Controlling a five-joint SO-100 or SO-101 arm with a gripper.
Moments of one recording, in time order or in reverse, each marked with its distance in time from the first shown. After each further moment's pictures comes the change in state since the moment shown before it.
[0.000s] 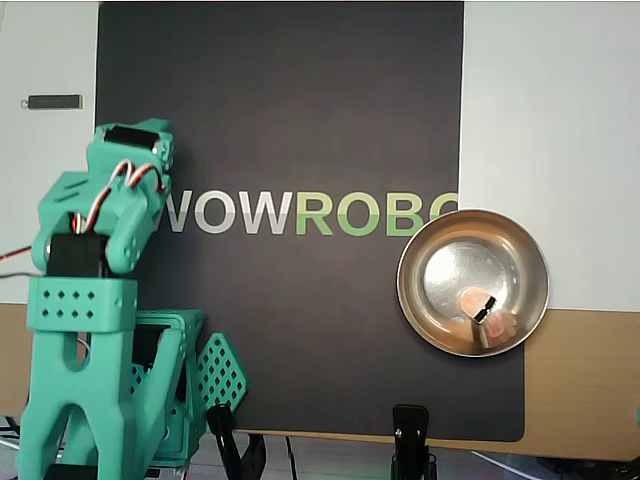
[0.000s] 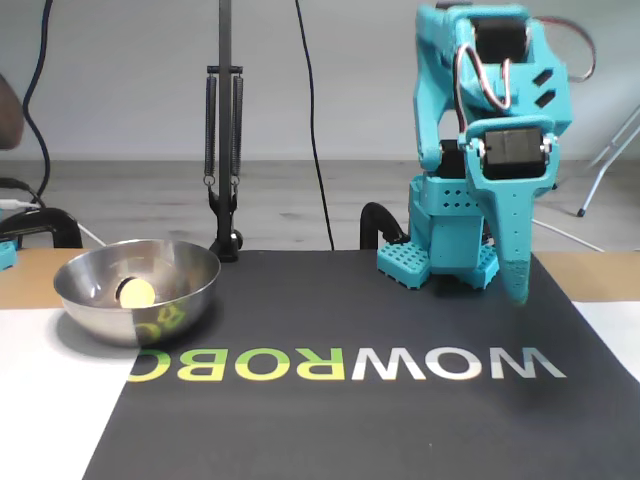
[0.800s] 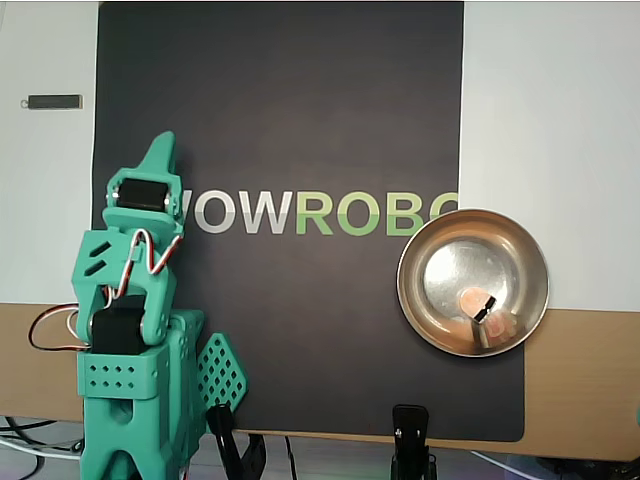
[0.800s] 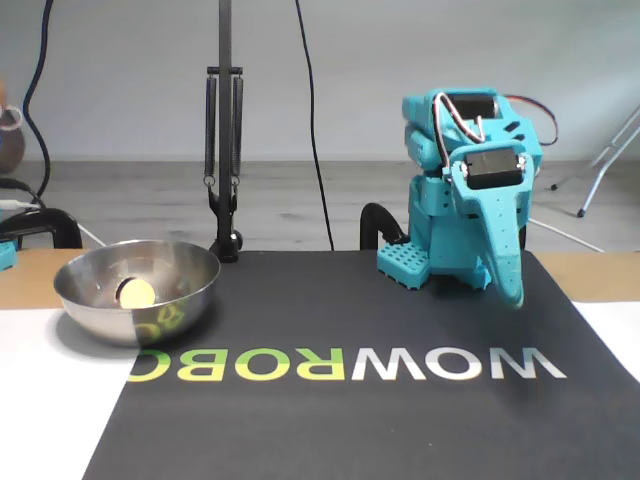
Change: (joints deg) arm 1.1 47.7 34.4 -11.2 -0.2
